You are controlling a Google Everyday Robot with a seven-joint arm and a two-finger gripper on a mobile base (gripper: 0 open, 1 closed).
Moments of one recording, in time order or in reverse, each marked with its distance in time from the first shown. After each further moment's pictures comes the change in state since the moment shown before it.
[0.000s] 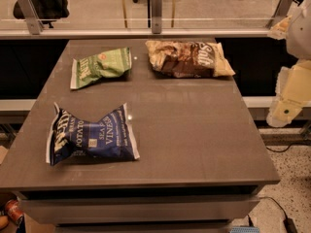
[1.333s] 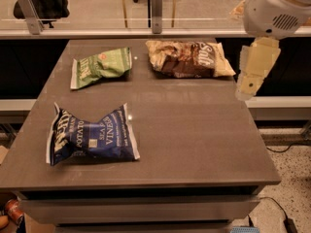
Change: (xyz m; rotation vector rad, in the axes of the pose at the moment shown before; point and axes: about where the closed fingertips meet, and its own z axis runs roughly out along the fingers) arm -0.056 -0.040 0.020 -0.029 -0.049 -0.161
